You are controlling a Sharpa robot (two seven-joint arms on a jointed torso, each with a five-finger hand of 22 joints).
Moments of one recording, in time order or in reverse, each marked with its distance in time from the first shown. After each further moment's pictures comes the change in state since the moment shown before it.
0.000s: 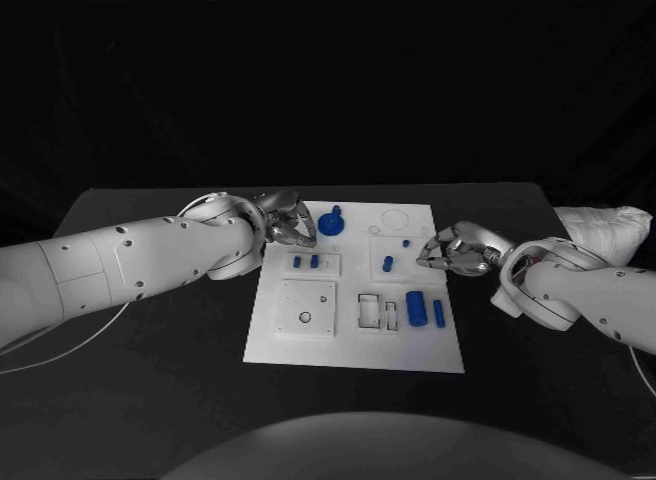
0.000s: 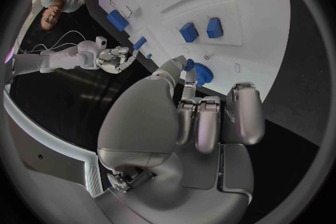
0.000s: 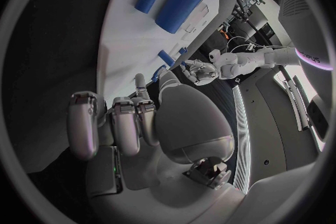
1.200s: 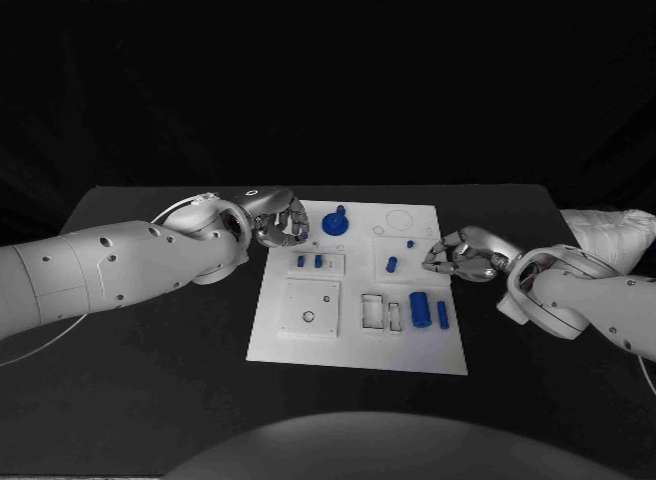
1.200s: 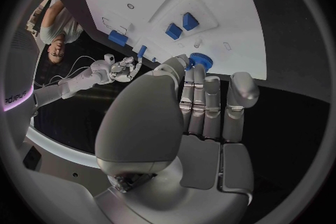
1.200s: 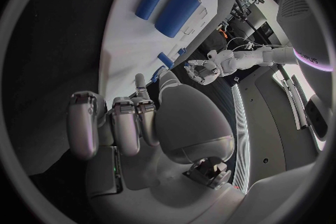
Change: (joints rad) left arm 0.000 -0.076 -0.022 0.026 -0.223 -0.096 0.147; left_hand 0.115 -0.095 0.084 0.178 -0.037 0.026 0.015 -0.004 -0.033 -0.491 0.037 -1.022 -0.749 -0.460 0.048 -0.545 -0.189 0.016 -0.238 0.052 -0.191 0.001; right arm -0.013 -0.010 0.000 0.006 0.007 -0.011 0.022; right_hand 0.000 0.000 0.000 0.000 0.000 0.000 0.000 0.000 0.000 0.000 0.000 -0.001 0.000 0.000 0.000 0.000 0.000 0.000 -0.004 -0.004 -0.004 0.001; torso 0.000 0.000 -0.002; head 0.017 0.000
